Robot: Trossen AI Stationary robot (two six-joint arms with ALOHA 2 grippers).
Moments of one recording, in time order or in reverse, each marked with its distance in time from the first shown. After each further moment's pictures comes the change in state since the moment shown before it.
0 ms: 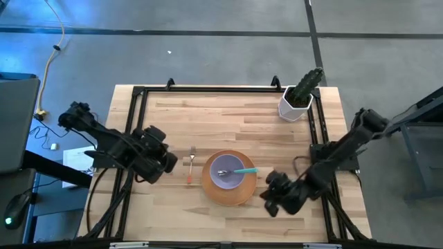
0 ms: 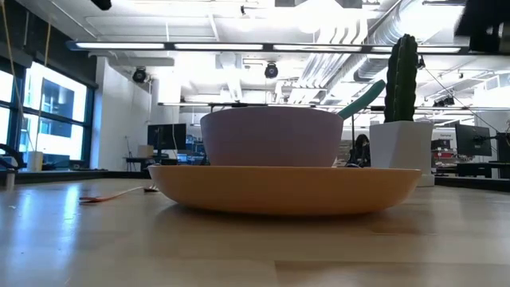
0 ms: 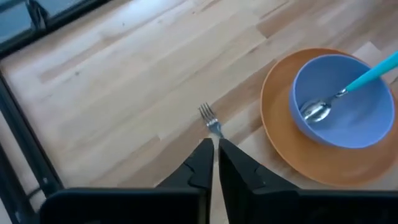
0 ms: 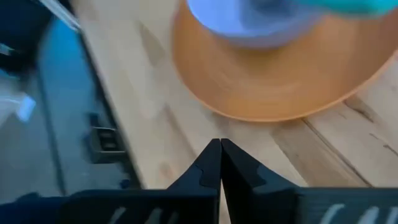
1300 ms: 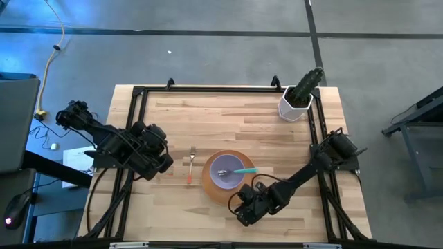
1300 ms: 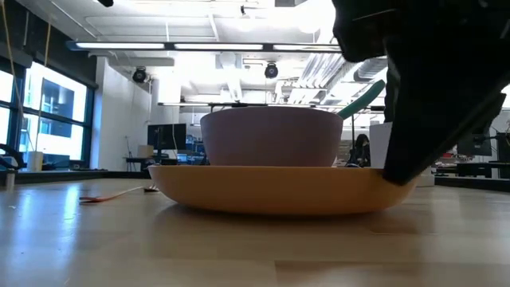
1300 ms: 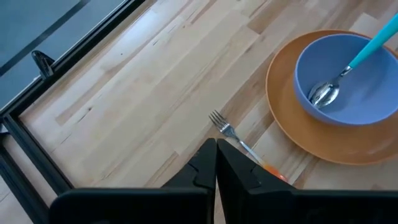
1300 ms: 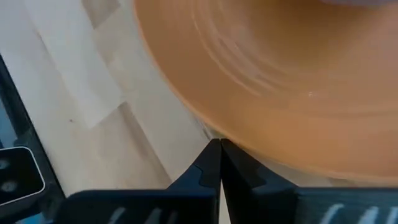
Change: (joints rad) left arm -0.001 -0.042 -0.003 0.001 -0.030 0.257; right arm -0.119 0.479 0.282 0.014 -0.161 -0.111
